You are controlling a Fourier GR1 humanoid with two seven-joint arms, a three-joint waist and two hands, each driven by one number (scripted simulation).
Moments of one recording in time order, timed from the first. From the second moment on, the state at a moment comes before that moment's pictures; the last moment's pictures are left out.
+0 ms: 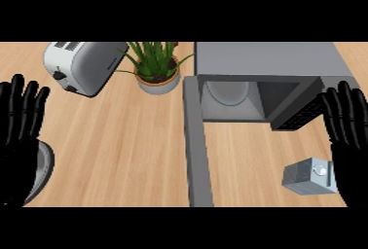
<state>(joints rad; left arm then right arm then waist) -0.01 0.11 0.03 -2.10 -0.01 -0.01 0.00 0.03 -0.11 0.04 -2.10 -0.01 0.00 0.00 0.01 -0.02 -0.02</state>
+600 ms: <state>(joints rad) 0.05 0.10 0.13 -2.10 0.12 -0.02 0.06 0.19 -0.11 0.04 -2.36 0.02 -0.01 0.13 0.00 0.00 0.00</state>
